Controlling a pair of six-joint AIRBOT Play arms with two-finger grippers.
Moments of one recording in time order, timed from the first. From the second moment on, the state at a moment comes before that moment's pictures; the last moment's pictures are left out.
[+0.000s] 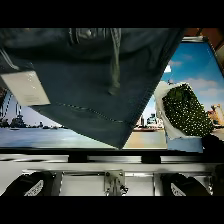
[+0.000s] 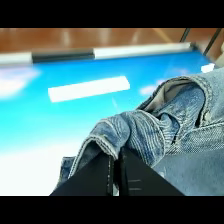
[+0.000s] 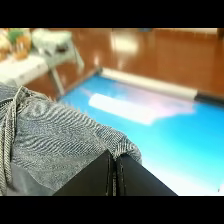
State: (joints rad) left arm -0.14 -0.85 1.80 1.23 -1.32 -1.57; right arm 0.20 -1.01 1.96 2.05 -1.23 -1.67
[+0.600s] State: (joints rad) left arm -0.14 -1.09 1.59 0.98 -0.89 -1.50; right arm 0.20 -1.37 1.96 2.11 -0.93 -1.75
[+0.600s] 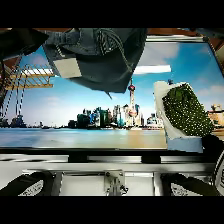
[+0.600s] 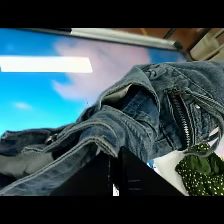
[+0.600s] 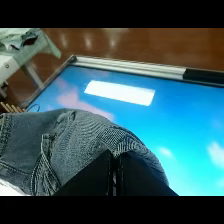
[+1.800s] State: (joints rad) left arm -0.22 -0.77 0.52 1.06 -1.32 -1.64; right arm 0.20 -1.24 1.17 2.19 -1.59 -1.75
